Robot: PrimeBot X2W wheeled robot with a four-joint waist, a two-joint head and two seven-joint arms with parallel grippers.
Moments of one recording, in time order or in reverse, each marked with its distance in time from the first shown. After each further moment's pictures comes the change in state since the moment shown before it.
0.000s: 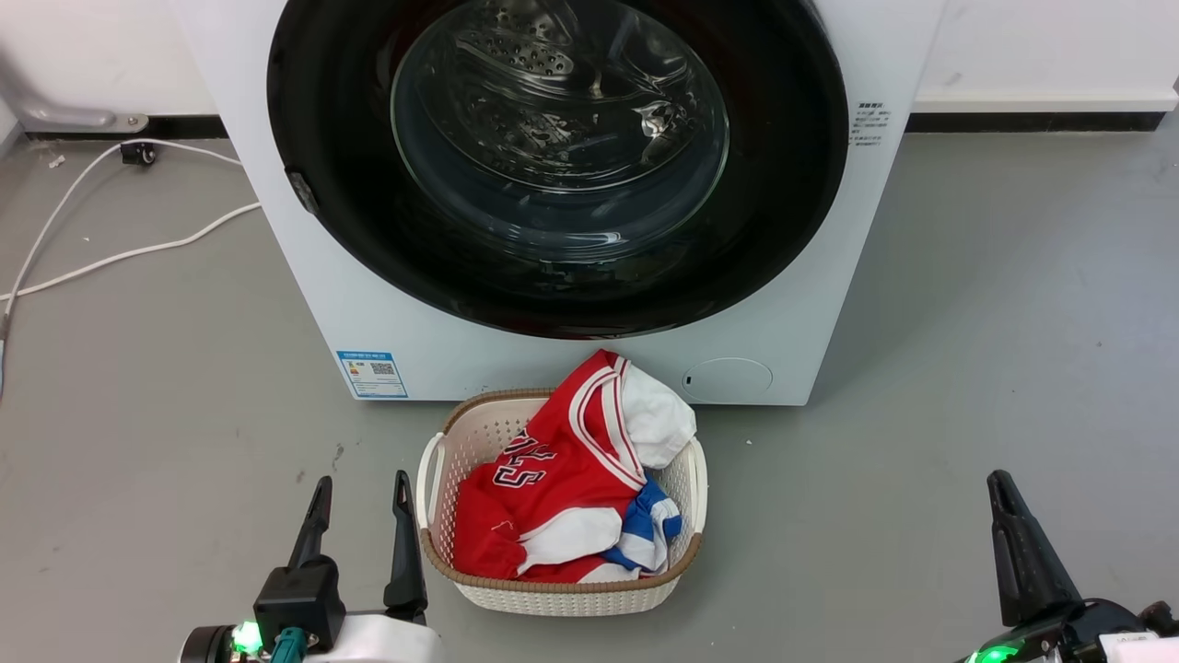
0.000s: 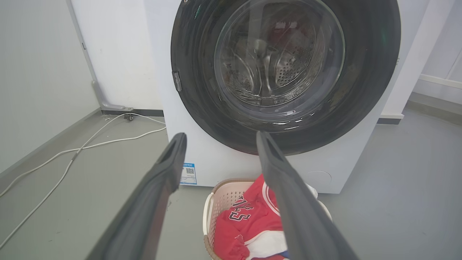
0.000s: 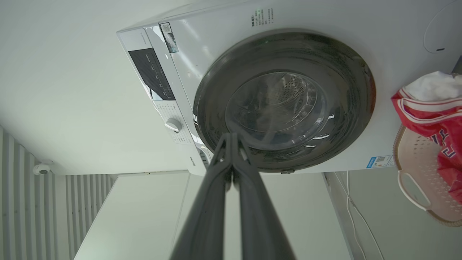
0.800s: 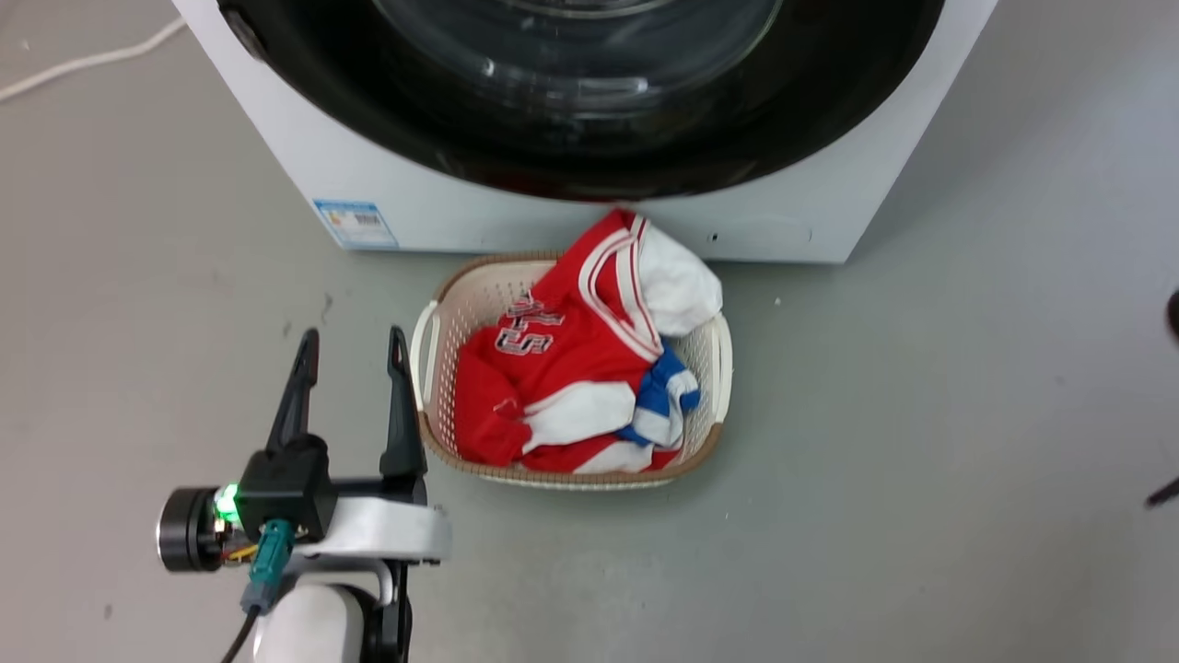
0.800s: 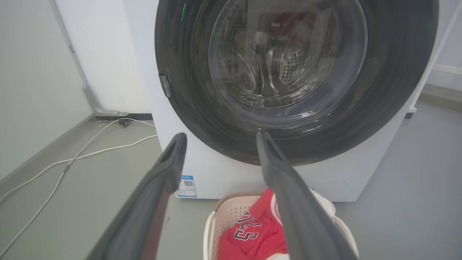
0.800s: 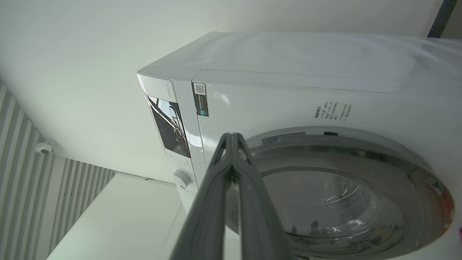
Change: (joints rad) left arm -0.183 0.000 0.004 -0.058 0.042 -0.008 0.000; right arm -0.684 -0.188 -0.257 0.311 -0.018 0.000 0.153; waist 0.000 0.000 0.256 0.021
